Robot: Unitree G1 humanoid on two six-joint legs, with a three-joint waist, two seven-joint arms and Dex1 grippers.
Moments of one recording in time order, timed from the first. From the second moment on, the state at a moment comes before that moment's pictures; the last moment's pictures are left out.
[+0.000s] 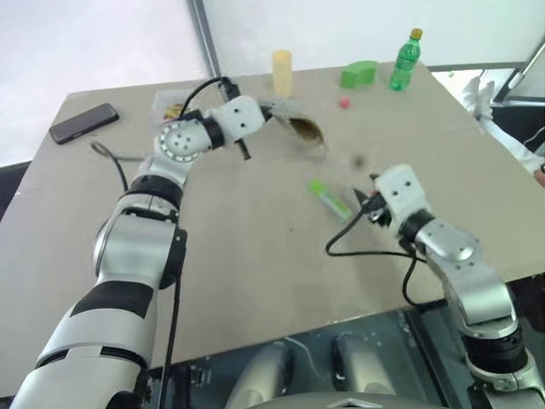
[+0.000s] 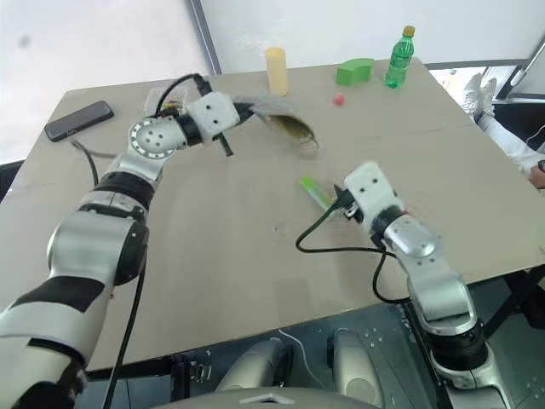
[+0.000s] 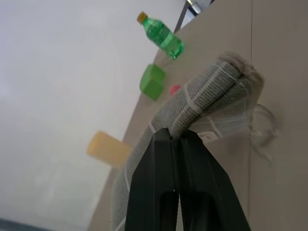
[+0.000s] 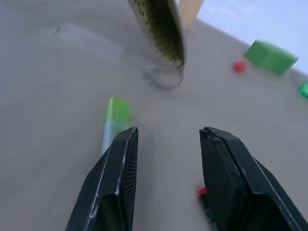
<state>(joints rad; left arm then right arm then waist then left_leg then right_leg) -1.19 0.51 -0.12 1.31 0.19 -0.70 -0.68 -0.29 -0.39 0.18 -0.58 -0.03 0.84 0.37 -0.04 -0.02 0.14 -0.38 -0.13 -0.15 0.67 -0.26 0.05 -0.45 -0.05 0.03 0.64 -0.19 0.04</state>
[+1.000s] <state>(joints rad) -0.70 0.40 0.11 0.64 -0.31 -0.26 -0.90 -0.51 -0.44 0.18 -0.28 0.14 1.08 0.51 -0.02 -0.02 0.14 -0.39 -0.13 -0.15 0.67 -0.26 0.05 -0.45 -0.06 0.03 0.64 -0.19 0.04</state>
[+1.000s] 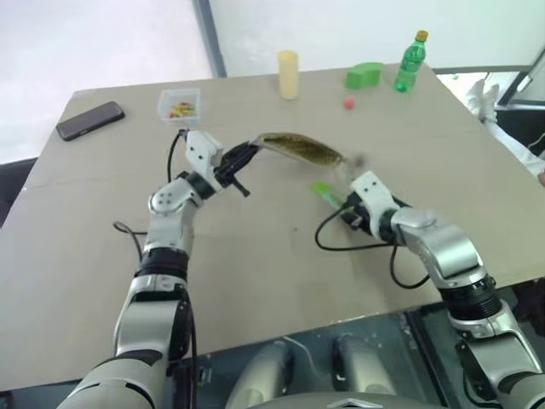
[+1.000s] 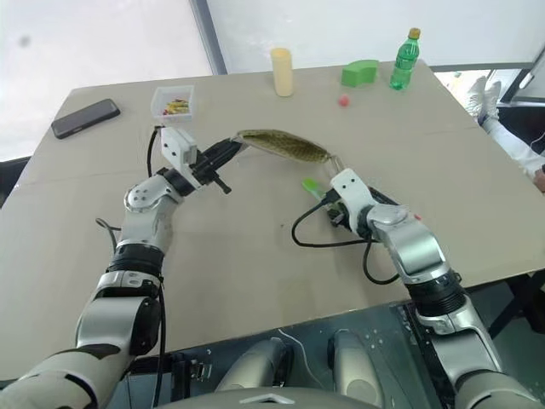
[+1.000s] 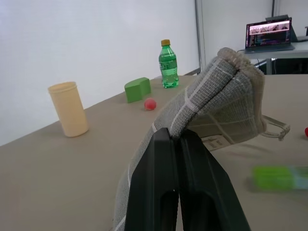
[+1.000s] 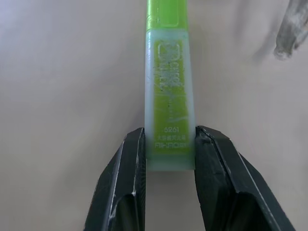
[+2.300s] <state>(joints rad) -0.29 0.56 0.02 0.25 -0.33 -0.23 -1.09 -0.04 -0.80 -0.28 -0.50 0.26 0.71 0.68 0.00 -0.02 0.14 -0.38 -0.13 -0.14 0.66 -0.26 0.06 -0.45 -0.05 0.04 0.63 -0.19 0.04</state>
